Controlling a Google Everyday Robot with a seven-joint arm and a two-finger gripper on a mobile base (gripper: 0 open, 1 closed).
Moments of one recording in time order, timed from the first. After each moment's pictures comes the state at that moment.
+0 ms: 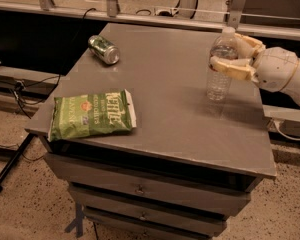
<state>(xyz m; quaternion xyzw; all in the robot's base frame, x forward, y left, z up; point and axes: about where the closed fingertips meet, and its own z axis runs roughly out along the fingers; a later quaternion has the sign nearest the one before) 0.599 -0.199 0.957 -0.44 0.49 0.24 0.71</state>
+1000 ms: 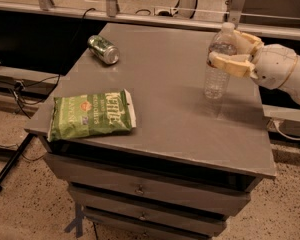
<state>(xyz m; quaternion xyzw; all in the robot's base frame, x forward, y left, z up) 0.601 -0.196 0.965 -0.42 0.50 0.26 0.71</state>
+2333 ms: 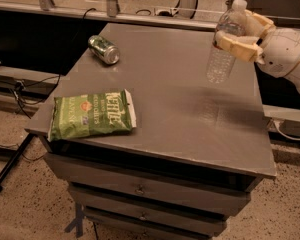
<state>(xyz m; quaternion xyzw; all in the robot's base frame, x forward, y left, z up) 0.601 -0.200 1.012 -0.39 0.48 0.24 0.75</state>
